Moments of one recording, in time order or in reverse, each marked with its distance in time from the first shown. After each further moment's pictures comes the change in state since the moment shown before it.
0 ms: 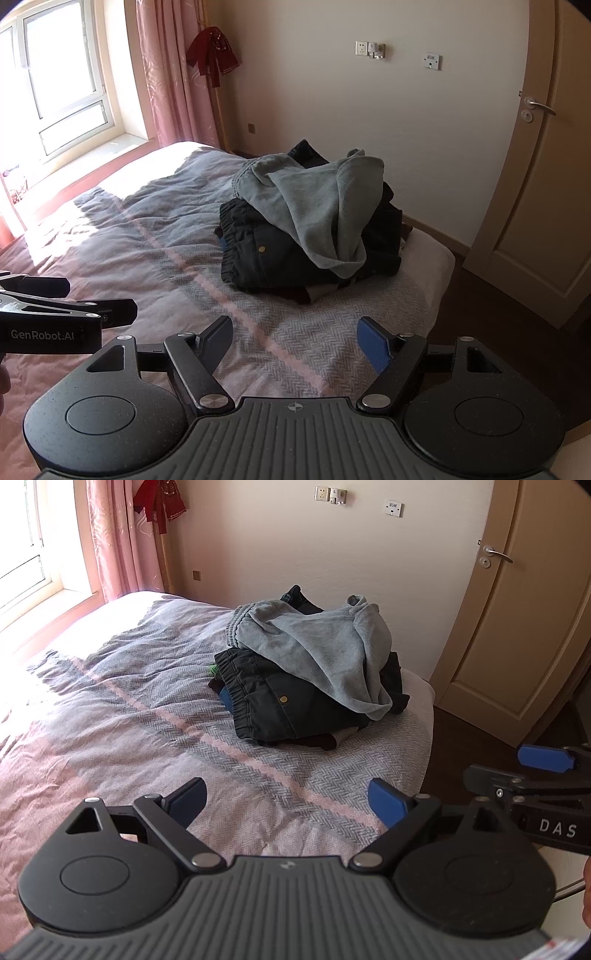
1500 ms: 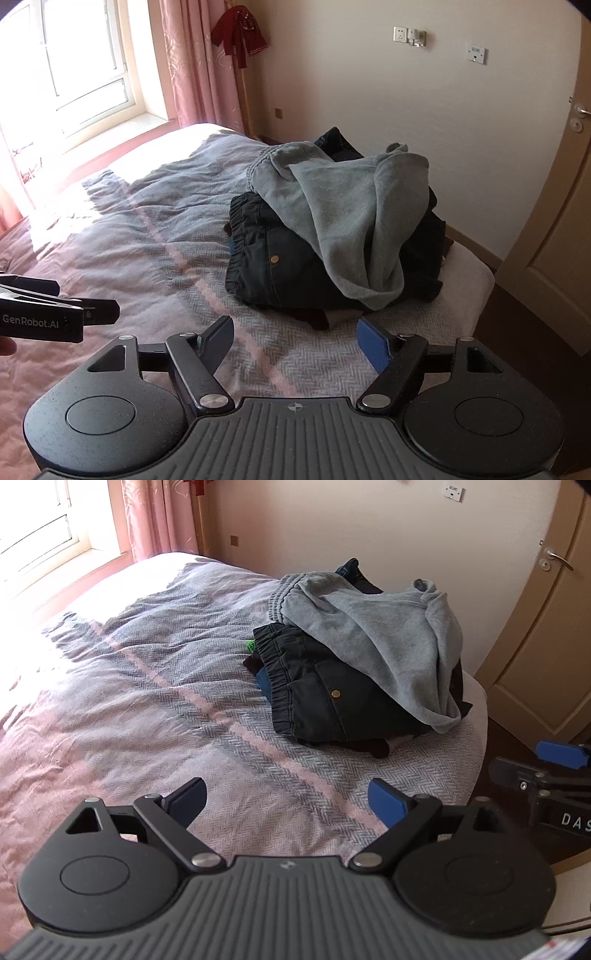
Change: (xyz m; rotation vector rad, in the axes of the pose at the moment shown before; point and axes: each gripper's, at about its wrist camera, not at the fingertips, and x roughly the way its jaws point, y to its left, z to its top) left arm 0.108 0.059 0.041 -0.117 0.105 0.093; right arm 0.129 -0.001 0.047 -0.090 0.048 0.073
